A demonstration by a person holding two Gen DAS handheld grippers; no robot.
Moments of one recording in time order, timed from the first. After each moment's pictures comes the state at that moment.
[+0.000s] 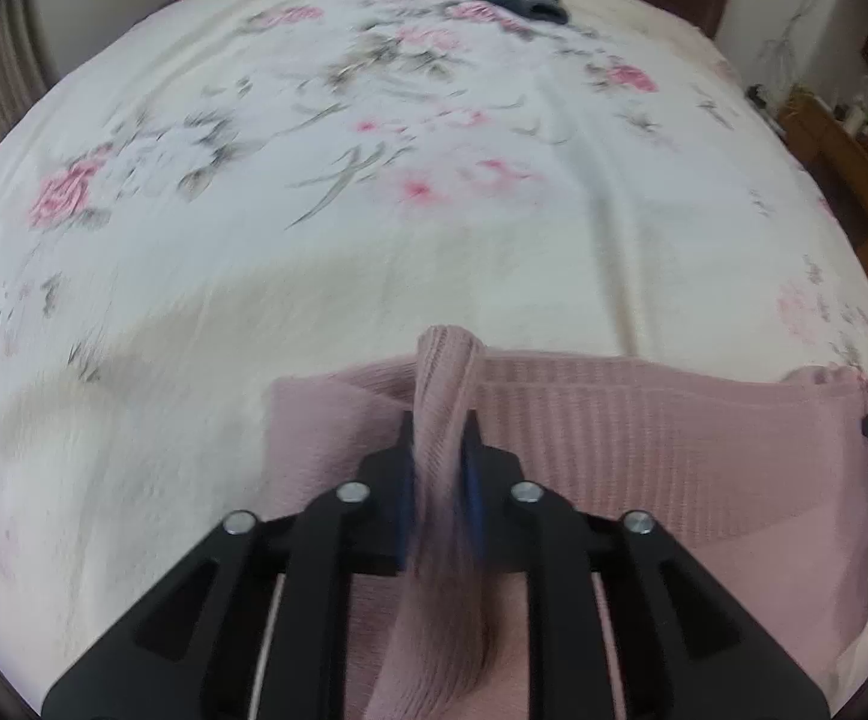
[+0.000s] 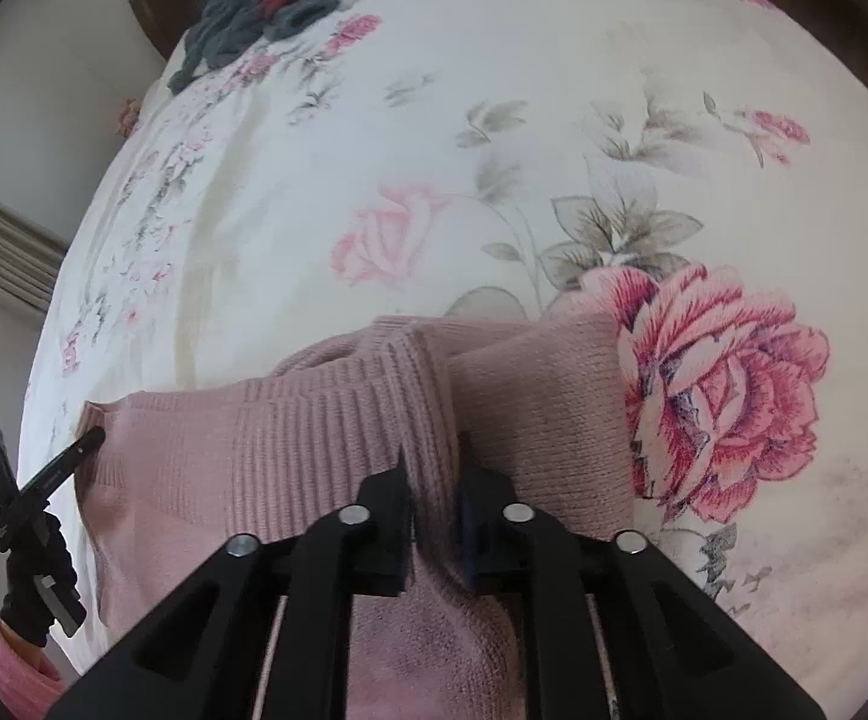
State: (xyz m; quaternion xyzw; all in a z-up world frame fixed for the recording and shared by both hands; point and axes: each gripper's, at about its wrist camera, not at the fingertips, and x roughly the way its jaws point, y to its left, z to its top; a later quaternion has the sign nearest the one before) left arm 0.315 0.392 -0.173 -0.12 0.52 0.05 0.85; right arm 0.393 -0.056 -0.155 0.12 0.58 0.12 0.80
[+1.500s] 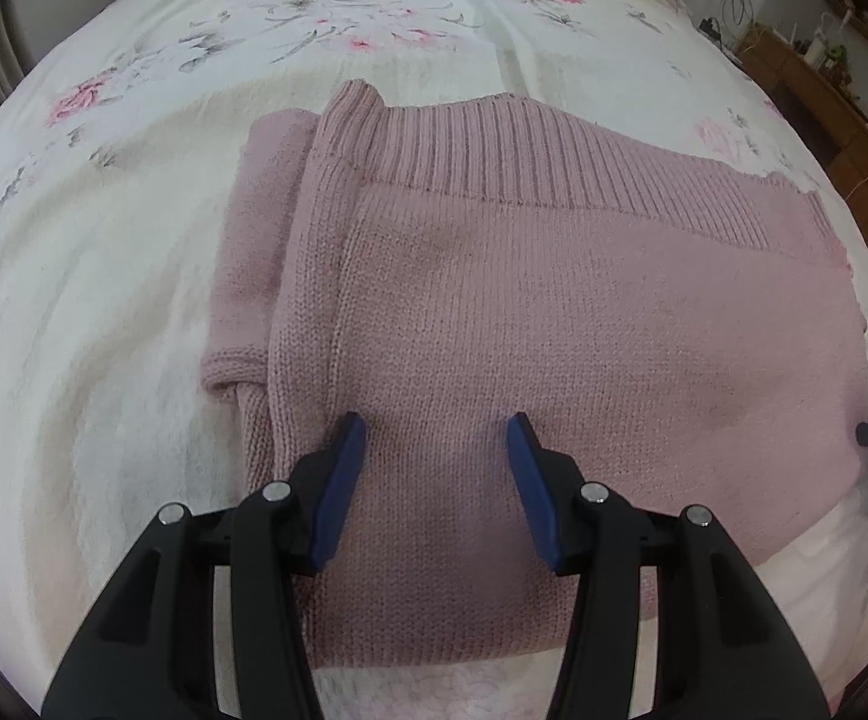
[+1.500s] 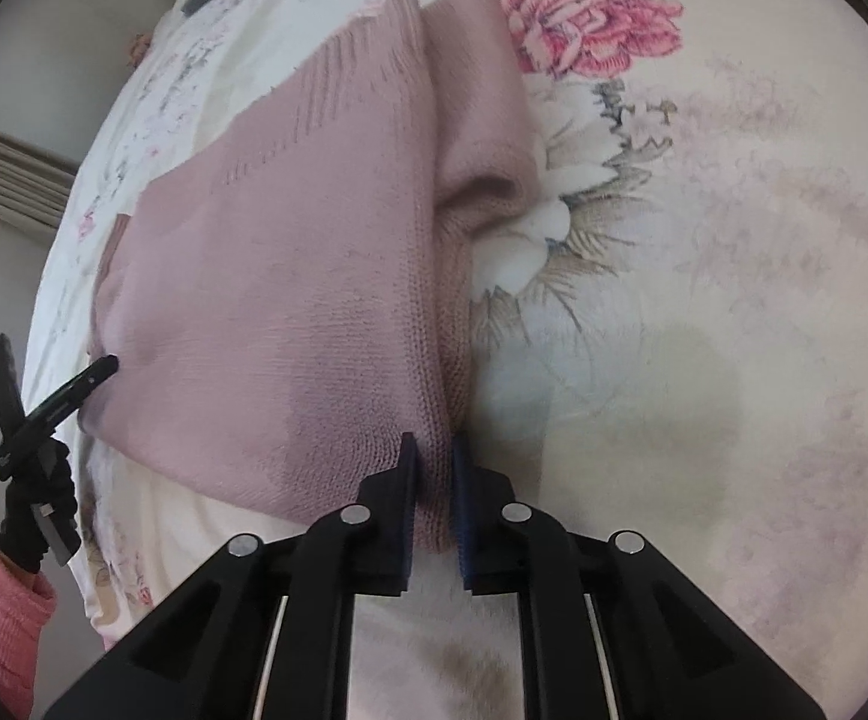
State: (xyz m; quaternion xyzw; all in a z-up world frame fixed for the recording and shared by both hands) left arm 0.181 0.332 -0.187 -0.09 0.55 0.00 0.83; right arm 0.230 -0.093 -0.175 0.10 0.64 0.15 0.74
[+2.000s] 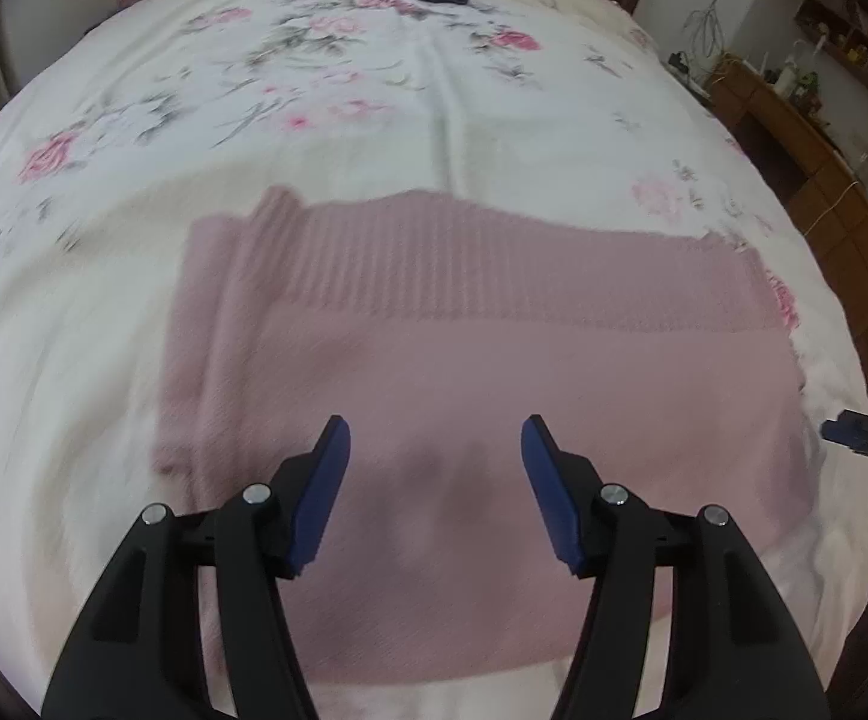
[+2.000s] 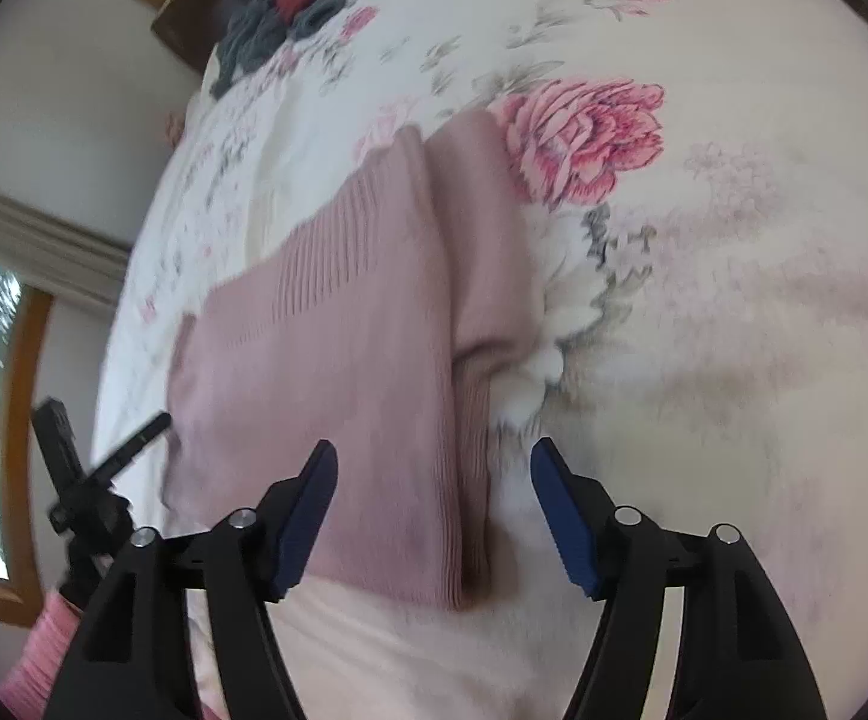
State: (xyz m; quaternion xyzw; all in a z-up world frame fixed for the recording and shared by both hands) left arm 0.216 0.291 -0.139 -0.10 0.51 -0.03 0.85; right arm 0.262 -0.135 -0.142 0.21 0.59 0.18 0.76
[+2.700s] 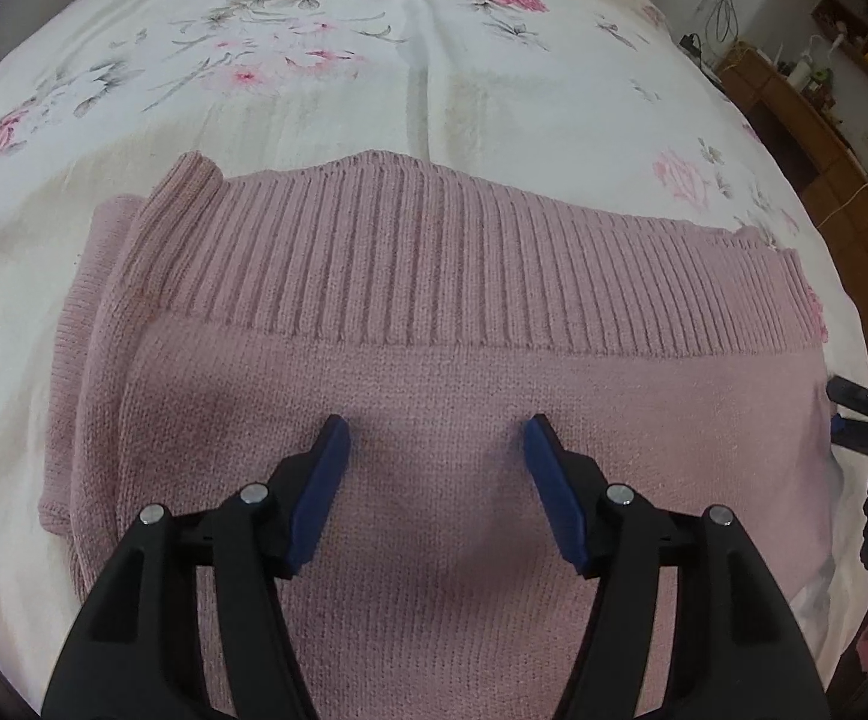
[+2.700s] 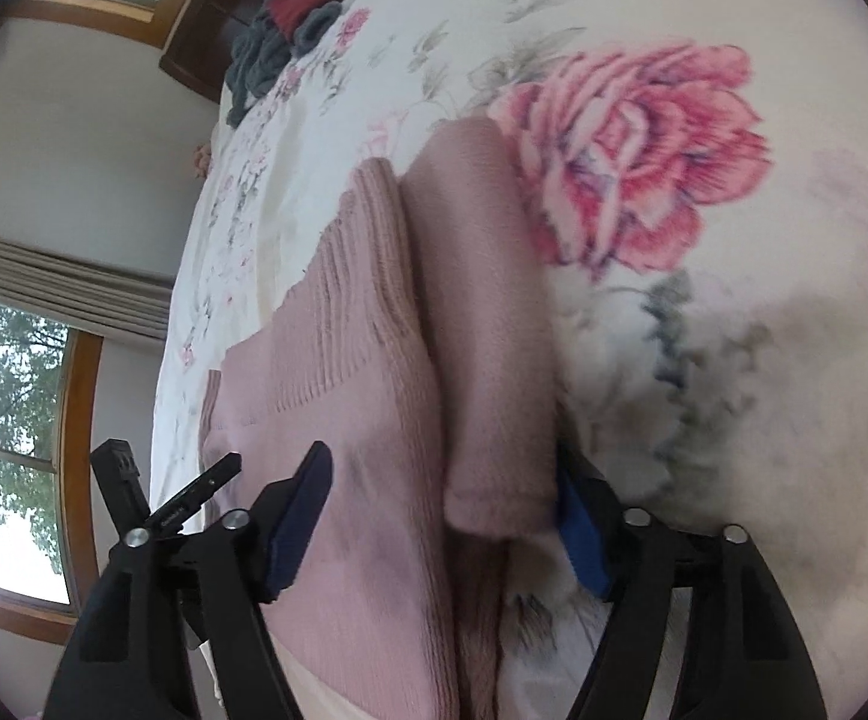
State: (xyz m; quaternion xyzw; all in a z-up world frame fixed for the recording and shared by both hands) left arm 0.252 0.279 -0.187 -0.12 0.54 -0.04 0.83; right arm 0.328 -0.129 -0.193 0.28 0.58 0.23 0.73
